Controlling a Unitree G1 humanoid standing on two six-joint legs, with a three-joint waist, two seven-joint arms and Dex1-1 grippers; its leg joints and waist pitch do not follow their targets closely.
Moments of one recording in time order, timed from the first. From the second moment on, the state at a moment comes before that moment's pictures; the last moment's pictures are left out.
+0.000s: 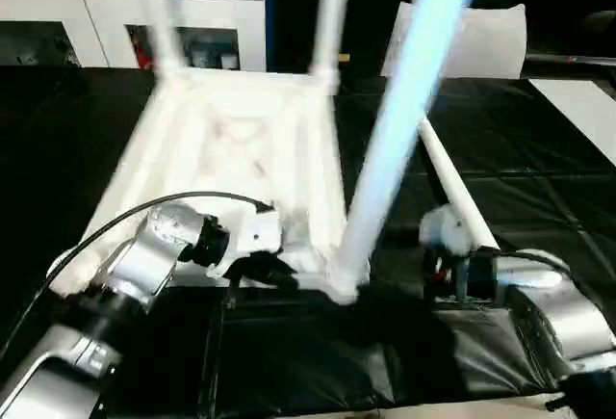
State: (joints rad) left arm -0.54 0.49 -0.41 0.40 0.01 0.04 -1.40; right arm -0.20 -0.51 0.19 0.06 0.22 0.20 1.17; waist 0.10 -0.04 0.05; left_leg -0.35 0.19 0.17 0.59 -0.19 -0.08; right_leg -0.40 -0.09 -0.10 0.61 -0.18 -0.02
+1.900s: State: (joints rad) left arm -0.39 0.15 -0.29 0.06 0.14 0.69 -0.74; right arm -0.28 -0.02 0.04 0.17 0.10 0.40 0.39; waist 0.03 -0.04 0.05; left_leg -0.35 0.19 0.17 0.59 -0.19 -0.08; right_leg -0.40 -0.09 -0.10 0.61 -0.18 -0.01
